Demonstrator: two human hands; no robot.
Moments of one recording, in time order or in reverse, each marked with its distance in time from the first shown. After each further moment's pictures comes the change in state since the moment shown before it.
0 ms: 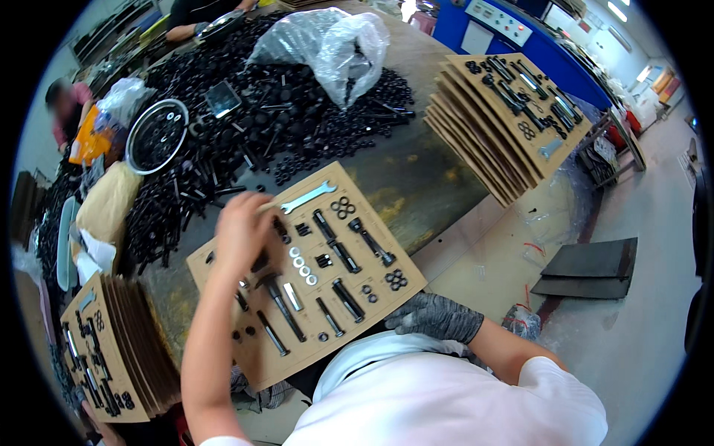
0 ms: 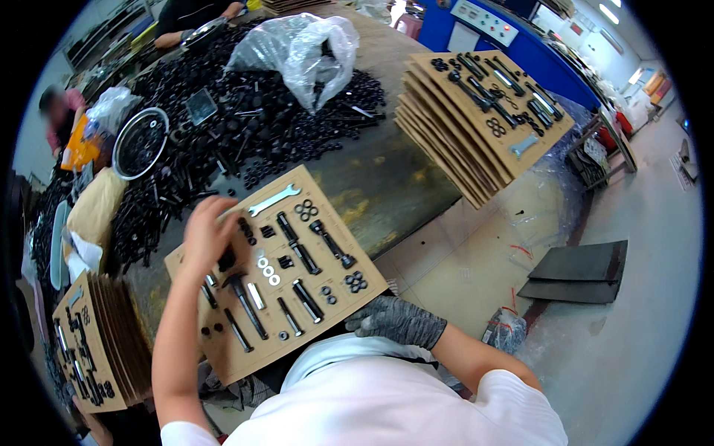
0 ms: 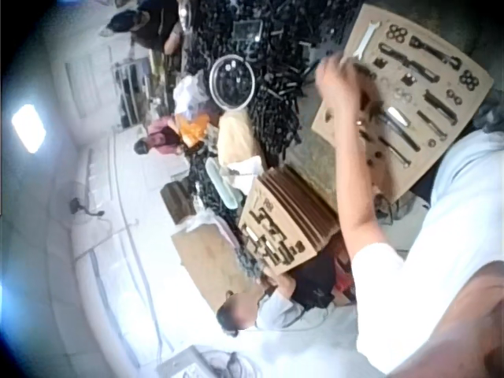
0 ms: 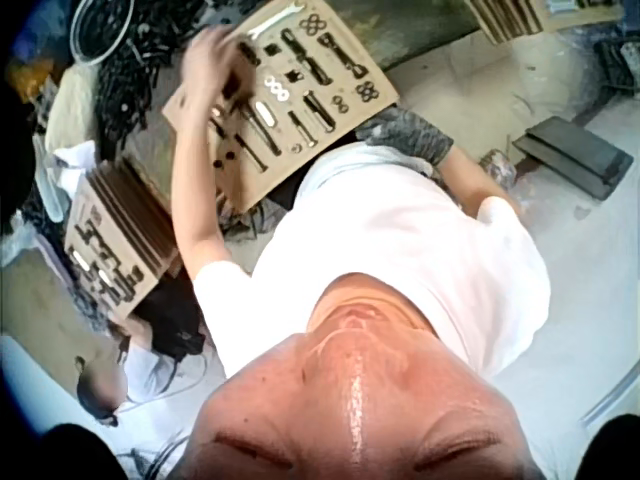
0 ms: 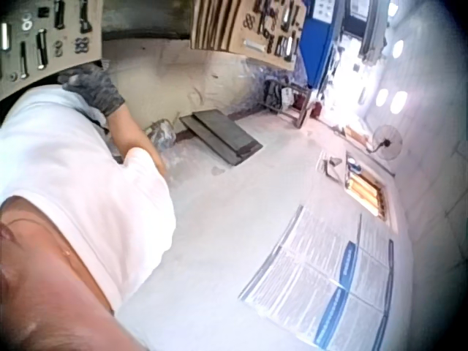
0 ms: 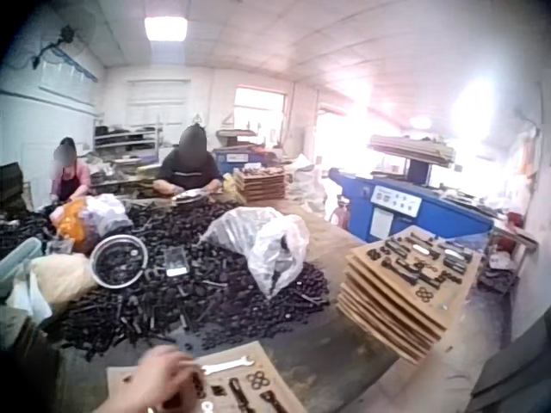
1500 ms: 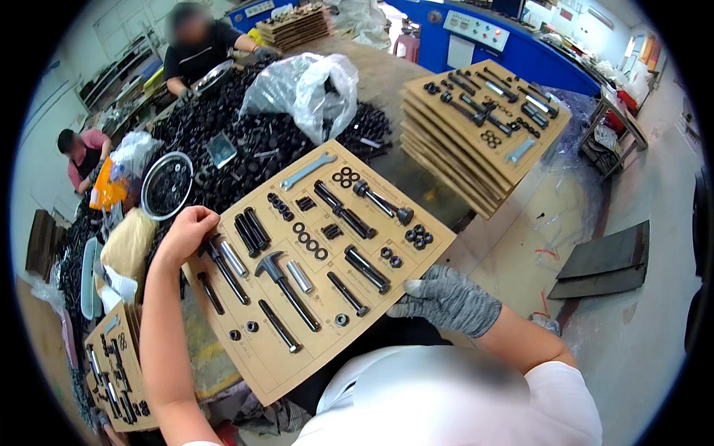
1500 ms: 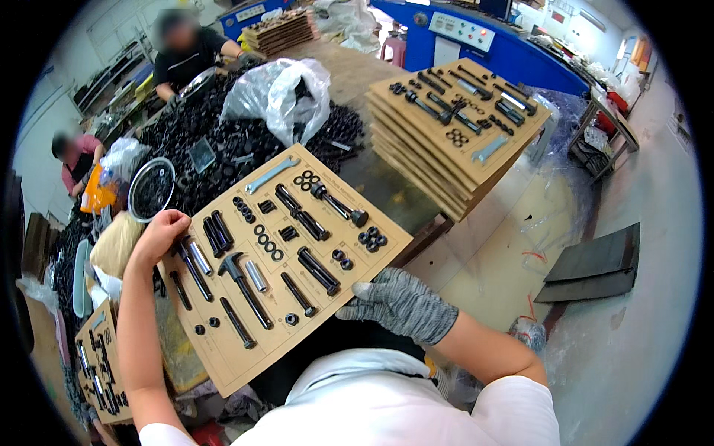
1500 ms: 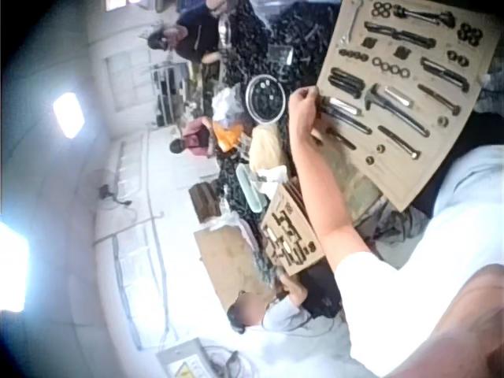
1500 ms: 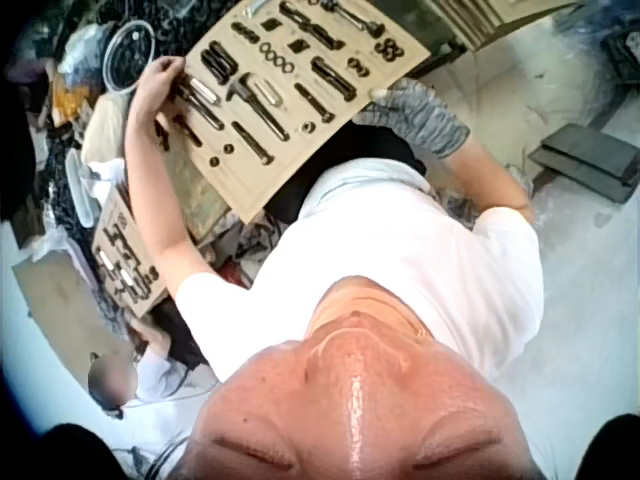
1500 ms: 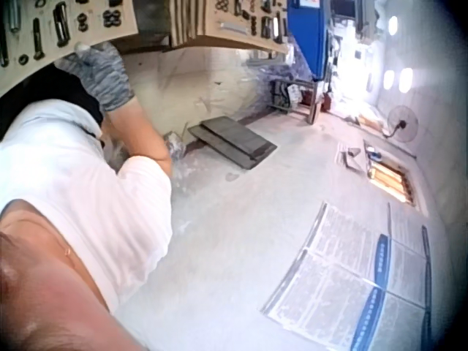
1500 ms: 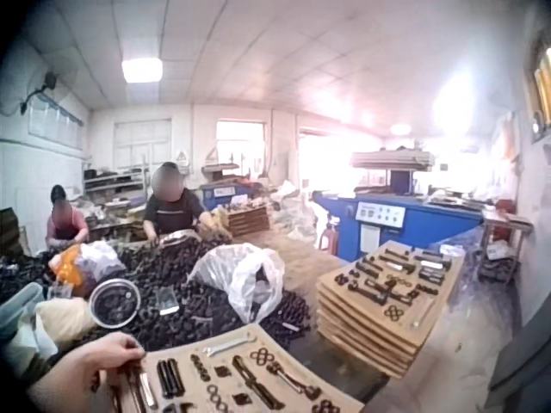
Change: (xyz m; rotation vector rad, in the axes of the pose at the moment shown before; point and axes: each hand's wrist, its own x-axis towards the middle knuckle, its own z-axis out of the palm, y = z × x) left_hand 0.075 0.010 -0.101 -0.323 -0.338 -0.492; right_hand -0.075 -0.106 -0.016 0.436 -0.037 -0.339
